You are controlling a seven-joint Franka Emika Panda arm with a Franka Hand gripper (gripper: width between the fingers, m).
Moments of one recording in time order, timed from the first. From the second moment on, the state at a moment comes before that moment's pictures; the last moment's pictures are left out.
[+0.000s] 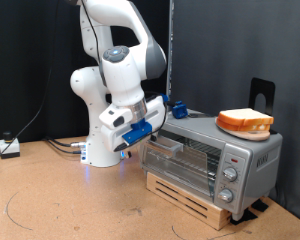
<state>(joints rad) 0.28 -0.21 -0.39 -2.61 0.26 2.26 0.32</state>
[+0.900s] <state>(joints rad) 0.28 -0.05 -0.41 -2.49 0.34 2.28 0.23</state>
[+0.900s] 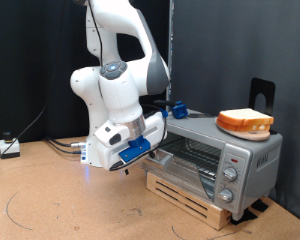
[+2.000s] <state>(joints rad) 0.23 0.24 -0.42 -2.38 0.36 2.41 0.23</state>
